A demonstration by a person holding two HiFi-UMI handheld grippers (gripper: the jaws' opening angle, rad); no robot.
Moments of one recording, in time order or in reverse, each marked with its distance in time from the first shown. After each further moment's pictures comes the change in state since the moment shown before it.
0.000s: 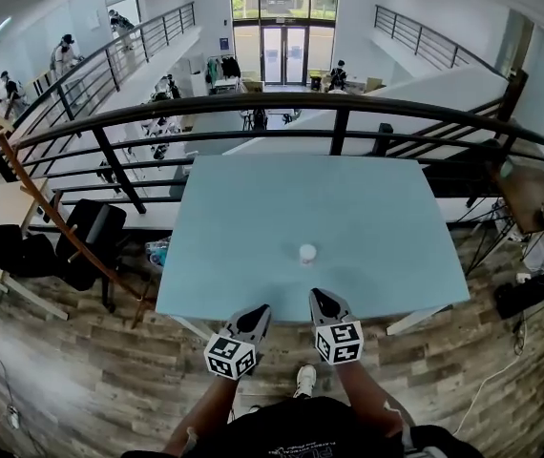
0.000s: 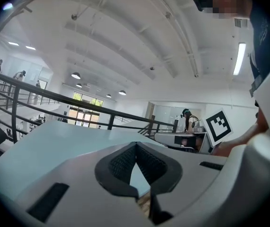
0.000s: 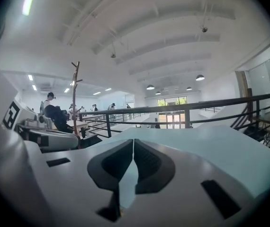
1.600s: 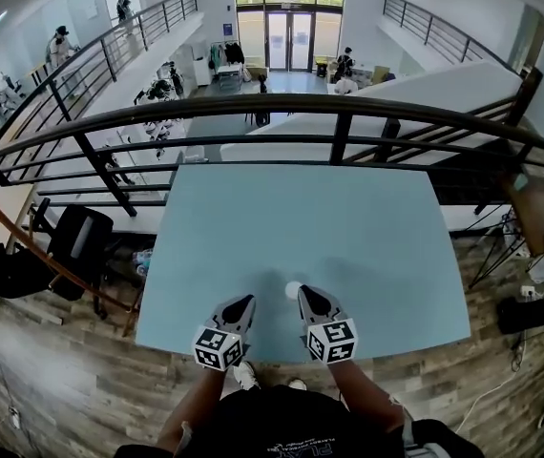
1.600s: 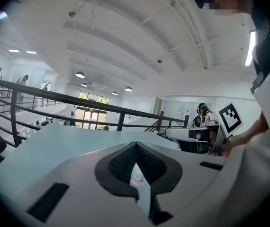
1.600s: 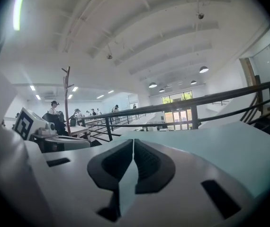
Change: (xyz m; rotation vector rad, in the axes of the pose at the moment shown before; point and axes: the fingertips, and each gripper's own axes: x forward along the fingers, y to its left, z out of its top) left arm 0.144 0.102 0.033 0.018 0.049 0.102; right arm 0.131 -0.088 0.037 0.067 0.004 0.102
